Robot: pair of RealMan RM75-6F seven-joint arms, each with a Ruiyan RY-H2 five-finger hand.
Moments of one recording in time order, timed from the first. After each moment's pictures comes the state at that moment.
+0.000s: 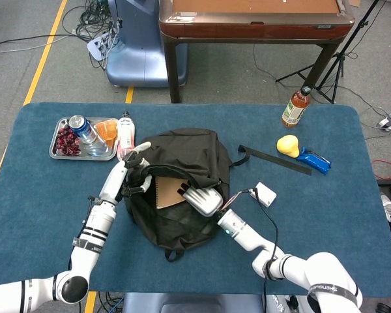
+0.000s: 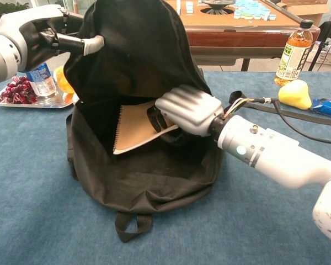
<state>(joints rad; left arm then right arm) -0.65 -1.48 -0.41 -1.86 0.94 1.14 -0.10 0.87 -1.99 0.09 -0.81 -1.62 1.13 -0.13</state>
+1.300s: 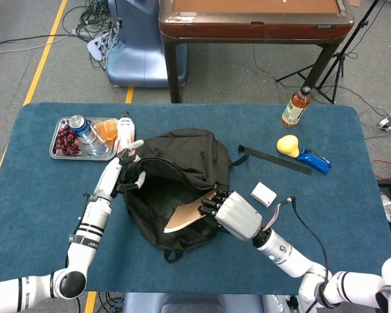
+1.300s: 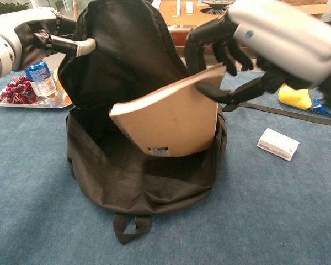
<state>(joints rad) -0.66 -1.46 -0.42 -1.85 0.86 1.13 -0.06 0.69 -1.51 0.01 -1.52 -1.82 1.47 -0.13</state>
